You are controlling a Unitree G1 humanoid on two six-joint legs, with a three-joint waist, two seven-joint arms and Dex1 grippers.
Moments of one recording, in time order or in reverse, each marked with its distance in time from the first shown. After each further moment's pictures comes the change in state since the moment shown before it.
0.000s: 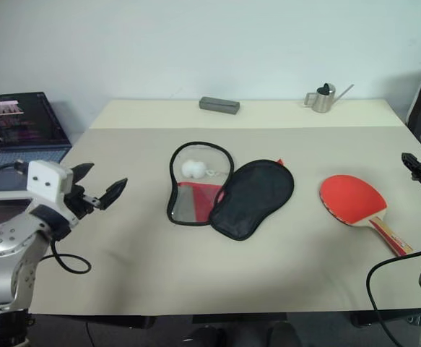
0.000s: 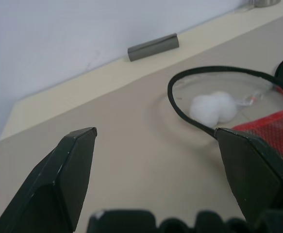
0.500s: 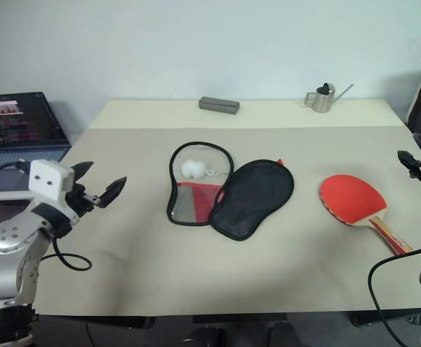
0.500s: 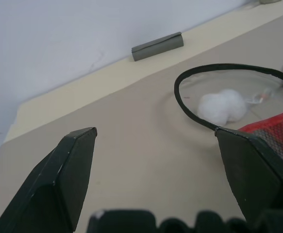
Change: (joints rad) left arm -0.039 -0.002 0.001 0.066 0.012 -0.051 -0.033; right arm -0.030 0.000 0.037 -0.001 -0.041 -0.023 0.044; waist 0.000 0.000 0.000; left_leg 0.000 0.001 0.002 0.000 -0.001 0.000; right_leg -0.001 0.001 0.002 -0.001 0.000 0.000
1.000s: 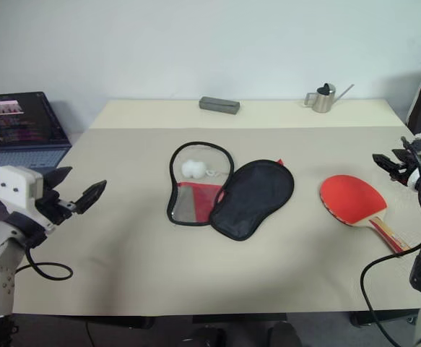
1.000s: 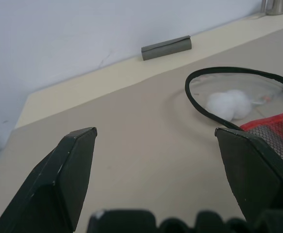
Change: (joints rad) left arm 0.076 0.026 0.129 -0.003 -0.085 0.007 -0.058; right arm 0.020 0.067 0.001 -0.069 0.027 0.034 0.219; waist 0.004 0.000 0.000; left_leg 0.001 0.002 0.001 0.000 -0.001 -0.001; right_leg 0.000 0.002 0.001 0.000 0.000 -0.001
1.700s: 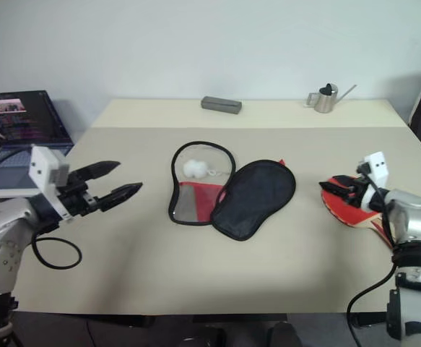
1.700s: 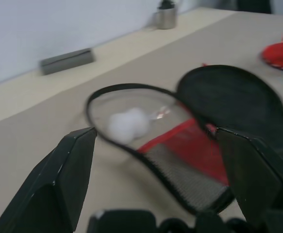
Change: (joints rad) left arm -0.164 0.104 -0.172 -0.029 -0.172 0.182 -0.277; right arm 0.409 0.221 0.053 -0.848 0.174 0.588 0.005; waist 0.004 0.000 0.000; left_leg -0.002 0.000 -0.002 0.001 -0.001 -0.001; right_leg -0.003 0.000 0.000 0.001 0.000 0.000
